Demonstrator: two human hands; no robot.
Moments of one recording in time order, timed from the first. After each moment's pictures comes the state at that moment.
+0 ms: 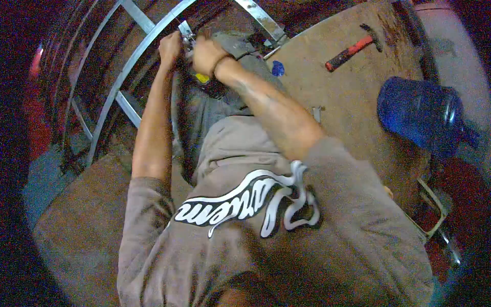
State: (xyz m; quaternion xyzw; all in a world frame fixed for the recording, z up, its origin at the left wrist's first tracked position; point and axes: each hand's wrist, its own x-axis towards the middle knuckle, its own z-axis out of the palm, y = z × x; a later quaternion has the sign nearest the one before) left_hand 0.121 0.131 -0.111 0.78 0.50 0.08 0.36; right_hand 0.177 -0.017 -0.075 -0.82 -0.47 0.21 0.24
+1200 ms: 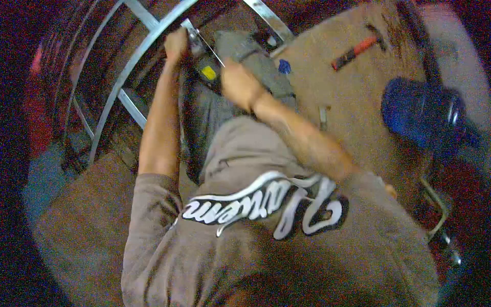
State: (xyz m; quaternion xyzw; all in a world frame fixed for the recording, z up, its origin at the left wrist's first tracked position) left_hand 0.127 0.143 -0.139 0.79 0.51 0.11 0.33; right_hand 0.148 -0.093 -0.067 -0.82 -0.48 0.22 0.22
